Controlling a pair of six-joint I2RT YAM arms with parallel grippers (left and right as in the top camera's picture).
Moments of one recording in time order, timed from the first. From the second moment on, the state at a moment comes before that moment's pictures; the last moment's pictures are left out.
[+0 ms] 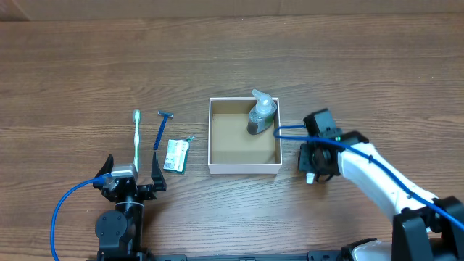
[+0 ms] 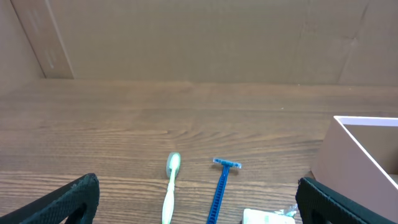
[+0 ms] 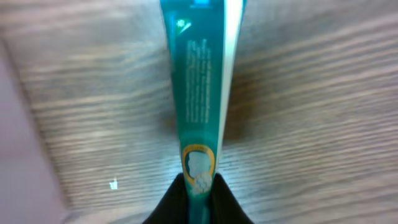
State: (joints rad) left arm 0.02 0.01 0.03 -0.13 -0.04 -0.02; right arm 0.30 1.51 0.83 -0.75 0.05 0.49
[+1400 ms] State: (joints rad) left arm 0.02 0.01 0.03 -0.13 -0.04 -0.02; right arm 0.48 1.36 1.14 -1.00 0.14 0.59
